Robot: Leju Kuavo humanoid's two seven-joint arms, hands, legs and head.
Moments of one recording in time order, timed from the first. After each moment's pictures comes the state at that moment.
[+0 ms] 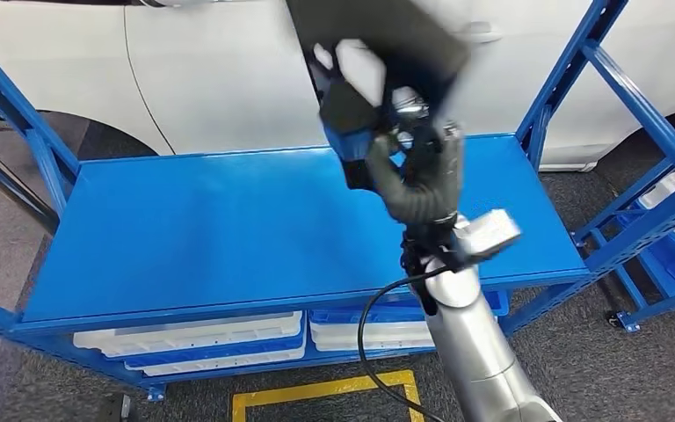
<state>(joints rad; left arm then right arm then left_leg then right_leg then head) -0.19 -0.10 1.21 -0.20 -0.88 -0.09 -0.38 -0.51 0.09 0.31 -1.57 -0.03 -0.12 -0.61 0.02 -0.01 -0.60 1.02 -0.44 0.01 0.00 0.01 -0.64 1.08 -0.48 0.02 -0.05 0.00</state>
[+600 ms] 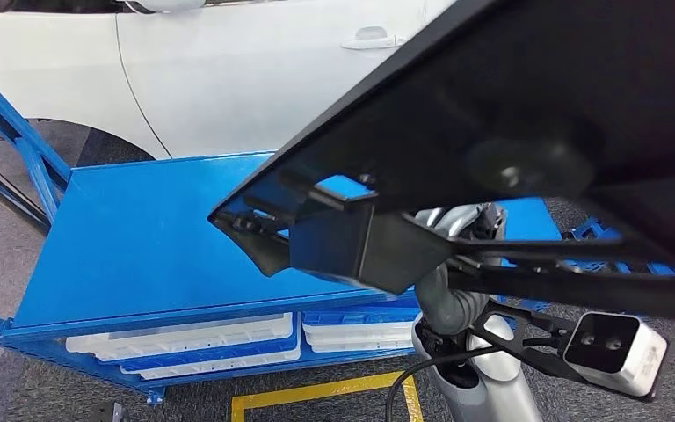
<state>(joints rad) -0.17 -0.08 1.21 -0.21 -0.85 -0.11 -0.45 -0.30 0.06 0.41 -1.91 -0.29 0.29 -0.62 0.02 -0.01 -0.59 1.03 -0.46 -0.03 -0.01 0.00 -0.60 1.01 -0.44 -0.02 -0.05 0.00</state>
